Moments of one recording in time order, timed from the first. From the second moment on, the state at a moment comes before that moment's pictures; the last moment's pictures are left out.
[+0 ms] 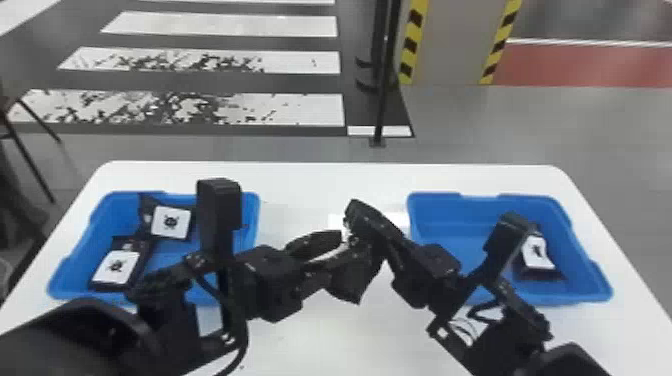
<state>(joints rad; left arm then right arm) 0.20 0.19 -0.16 -2.27 0.46 0.91 -0.37 0.23 -0.25 0.27 -1.93 -0.68 0.20 0.31</state>
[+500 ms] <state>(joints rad) 0.31 0.16 -0.05 -2.29 0.45 0.87 -0.39 0.09 -0.30 0.09 -1.79 -0.63 0.21 0.31</state>
